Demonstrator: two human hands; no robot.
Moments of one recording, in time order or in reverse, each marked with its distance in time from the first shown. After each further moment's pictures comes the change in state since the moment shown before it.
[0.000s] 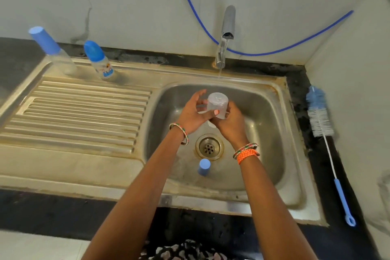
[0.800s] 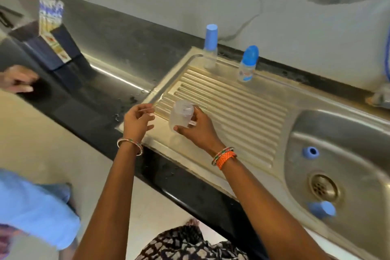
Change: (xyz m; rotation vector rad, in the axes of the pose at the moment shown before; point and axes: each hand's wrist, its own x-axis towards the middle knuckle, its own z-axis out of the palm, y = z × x) left_hand -0.197 -0.106 -0.419 -0.258 0.908 -0.203; right_hand -0.118 -0.101 0.397 -0.021 -0.740 -0.188
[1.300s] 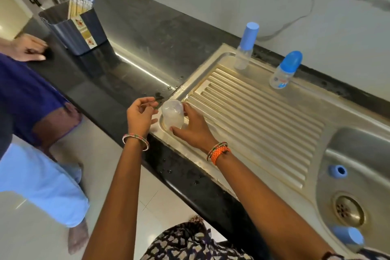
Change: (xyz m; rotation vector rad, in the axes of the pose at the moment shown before) left_hand 0.042 -0.008 -0.050 0.008 0.186 -0.003; right_hand 0.054 0.004 0.079 -0.287 -0.152 -0.184
